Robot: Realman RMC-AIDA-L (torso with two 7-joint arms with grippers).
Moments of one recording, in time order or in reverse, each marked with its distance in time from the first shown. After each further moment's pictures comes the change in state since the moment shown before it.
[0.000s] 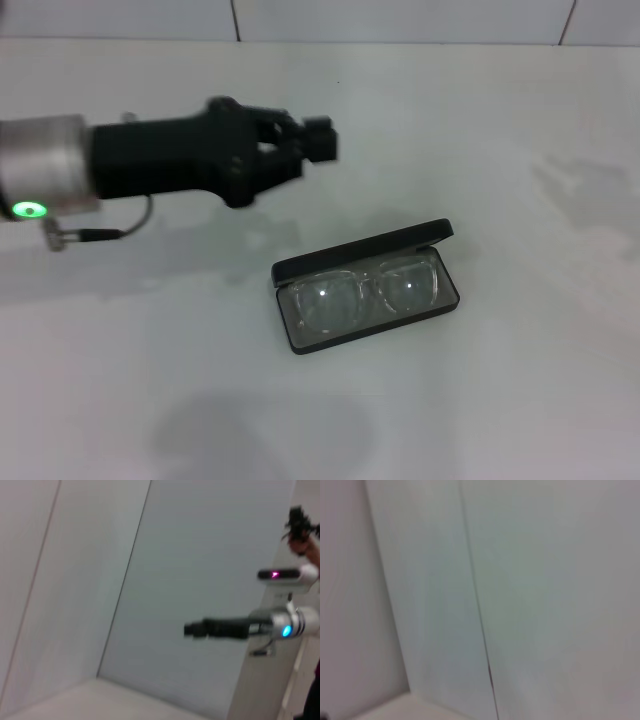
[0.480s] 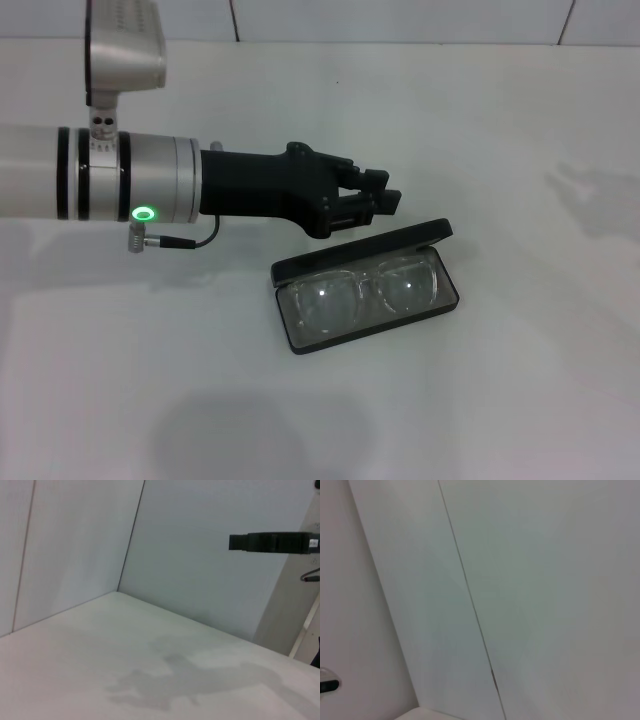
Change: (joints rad) left arm -0.084 -0.005 0.245 -0.083 0.040 -0.286 -0.025; right arm 0.019 -0.006 0.053 0.182 0.025 -0.042 -0.080
